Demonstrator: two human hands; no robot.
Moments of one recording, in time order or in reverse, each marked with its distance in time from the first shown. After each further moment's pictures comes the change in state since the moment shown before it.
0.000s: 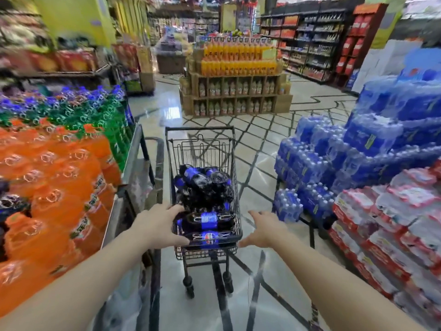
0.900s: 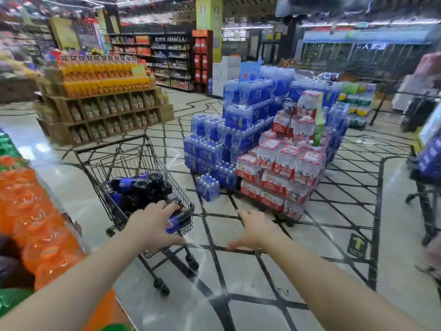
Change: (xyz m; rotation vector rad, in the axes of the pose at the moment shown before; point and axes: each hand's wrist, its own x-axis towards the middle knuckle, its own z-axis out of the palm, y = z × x) left_hand -0.204 -0.078 -0.010 0.100 0.109 0.613; right_hand -0.319 -0.180 0.114 0.199 0.192 0.526
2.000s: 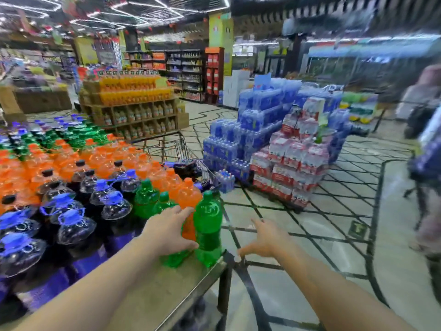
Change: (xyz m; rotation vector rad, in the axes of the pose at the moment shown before) left_hand -0.383 -0.063 0.049 -0.019 0.083 0.036; right_hand -0.321 -0.138 0.157 -0.043 0.088 0.039
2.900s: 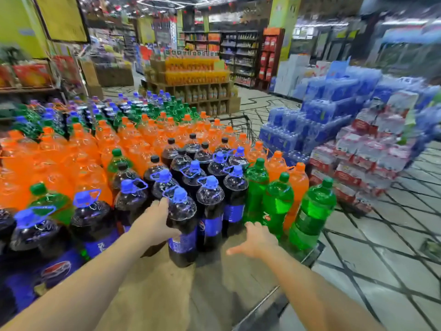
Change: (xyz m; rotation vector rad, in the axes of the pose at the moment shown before) left_hand -0.177 -0.347 0.060 -0.309 -0.002 -0.434; right_hand -0.027 -0.350 0.137 0.035 -0.084 -0.125
